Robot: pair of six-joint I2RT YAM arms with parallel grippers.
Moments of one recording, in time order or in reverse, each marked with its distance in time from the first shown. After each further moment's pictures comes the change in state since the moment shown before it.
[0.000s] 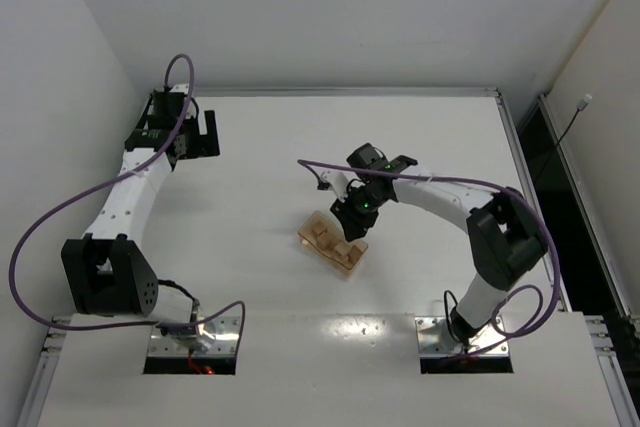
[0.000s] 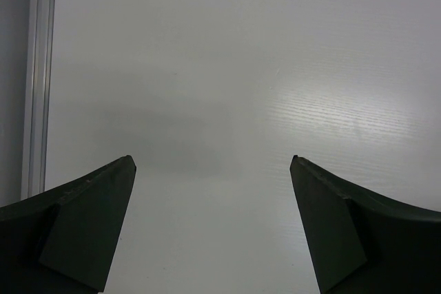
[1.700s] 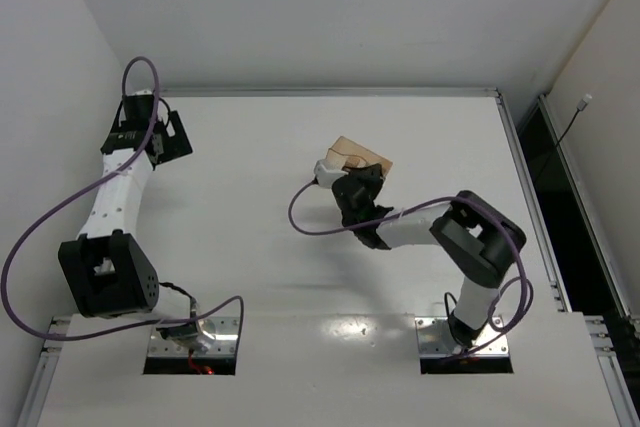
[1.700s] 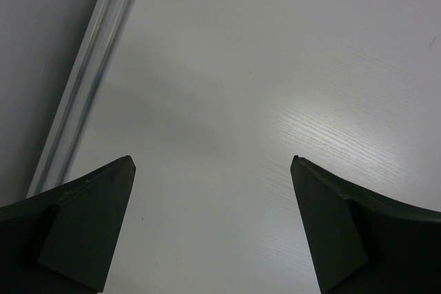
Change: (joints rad) left arm 0.160 0.010 -0.009 -0.011 -0.085 -0.105; right arm 0.188 0.063 -0.333 1.183 1.384 -0.530
